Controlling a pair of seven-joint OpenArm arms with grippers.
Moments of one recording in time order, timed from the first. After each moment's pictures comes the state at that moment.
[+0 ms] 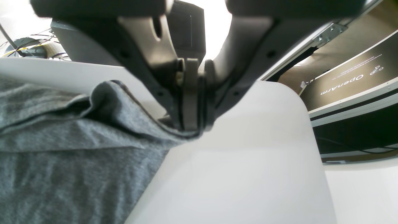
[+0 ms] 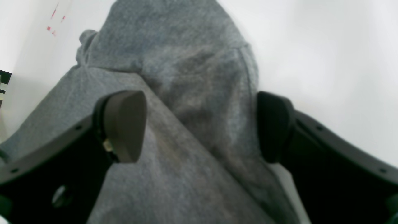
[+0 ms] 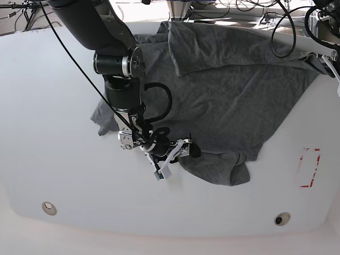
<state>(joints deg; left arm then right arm) 15.7 -25.3 -45.0 100.8 -17.6 -42.0 70.6 36.0 -8.2 12.9 26.8 2.3 37.1 -21.9</state>
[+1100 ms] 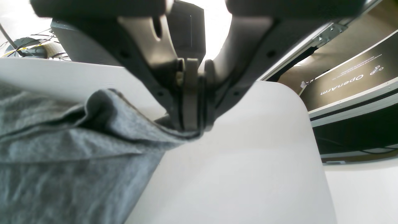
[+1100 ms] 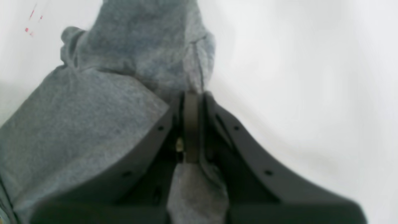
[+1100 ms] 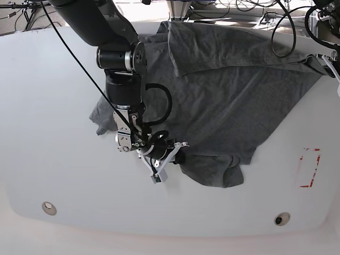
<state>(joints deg) 15.7 -25.3 -45.0 100.8 -17.7 -42.0 70.6 33.1 -9.0 12.9 38.8 1.8 33.5 -28.6</state>
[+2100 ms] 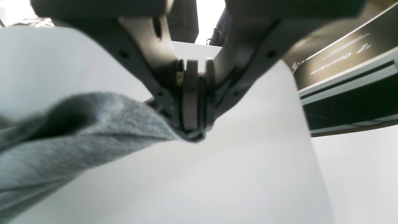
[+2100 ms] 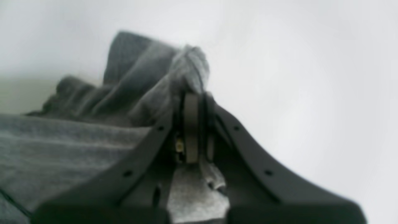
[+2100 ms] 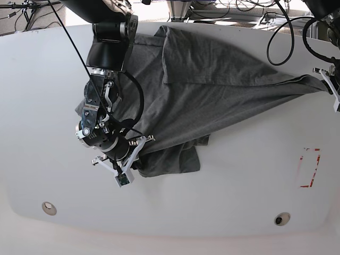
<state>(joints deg) 7.3 -25.4 -39.9 100.8 -13.6 -42.0 70.7 18.2 -4.6 10.6 88.0 2.3 34.5 -53.9</state>
